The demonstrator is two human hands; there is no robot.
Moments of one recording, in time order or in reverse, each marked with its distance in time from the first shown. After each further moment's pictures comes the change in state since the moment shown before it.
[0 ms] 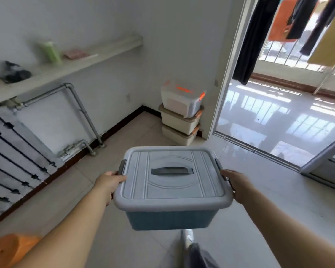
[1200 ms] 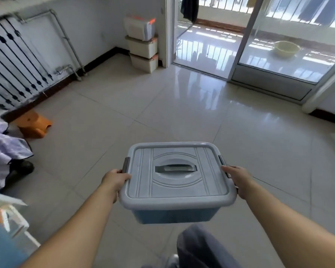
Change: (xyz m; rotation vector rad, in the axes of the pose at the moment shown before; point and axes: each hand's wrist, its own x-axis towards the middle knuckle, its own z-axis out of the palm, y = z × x) left_hand -0.727 -0.671 0.010 0.137 -0.064 -0.094; right_hand -0.635 0.598 -0.529 -0.065 0.107 0.094
